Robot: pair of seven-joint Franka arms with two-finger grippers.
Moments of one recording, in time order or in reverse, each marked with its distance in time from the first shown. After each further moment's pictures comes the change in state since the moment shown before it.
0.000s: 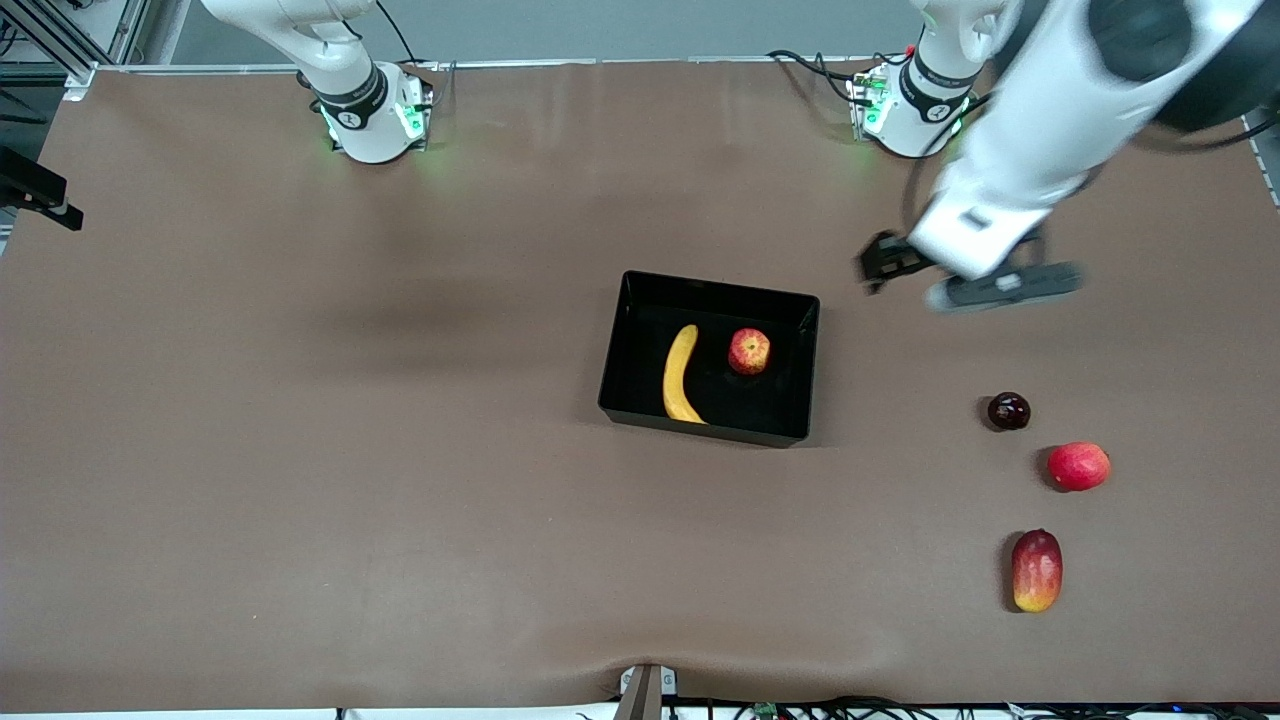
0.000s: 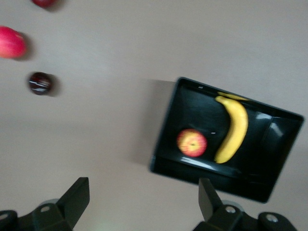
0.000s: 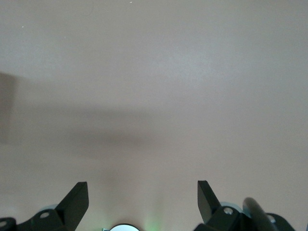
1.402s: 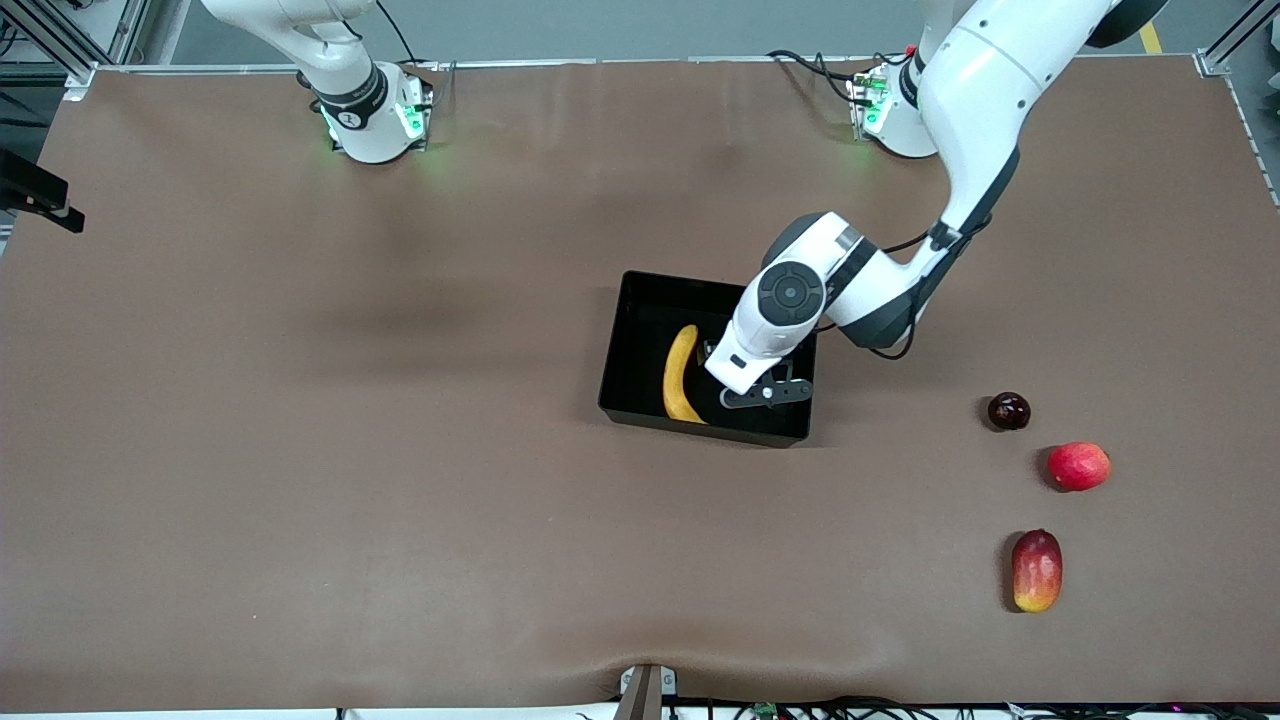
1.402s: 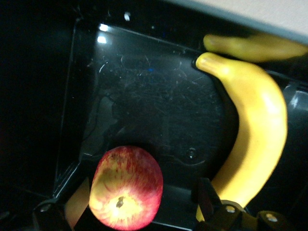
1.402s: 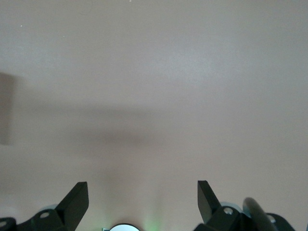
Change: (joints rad) left arm -0.170 0.508 -0.024 -0.135 0.248 0.457 -0.258; right arm 0.000 0.011 -0.001 0.001 0.000 0.001 0.000
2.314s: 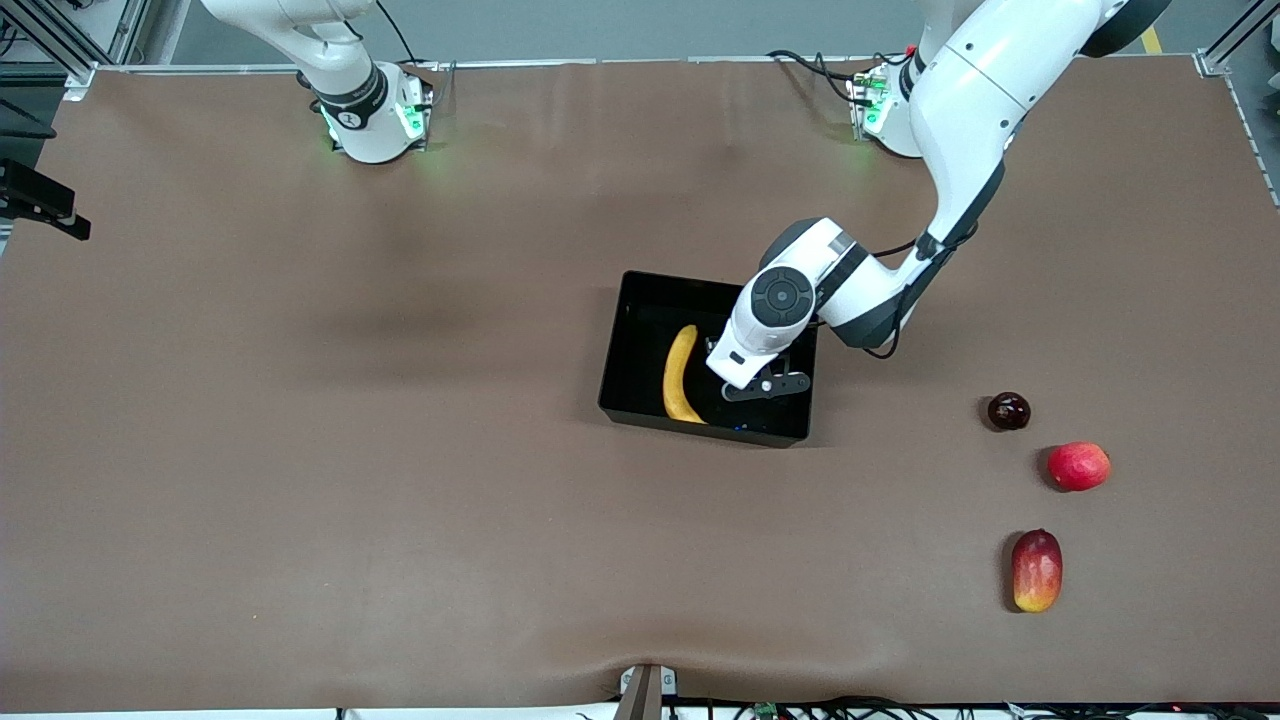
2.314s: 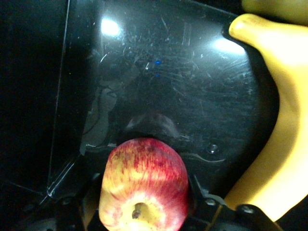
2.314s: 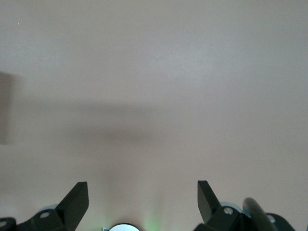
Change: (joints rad) left arm 0.000 0.007 0.006 -0.062 0.010 0.027 -0.034; right arm 0.000 0.012 0.000 0.000 0.000 0.002 0.000
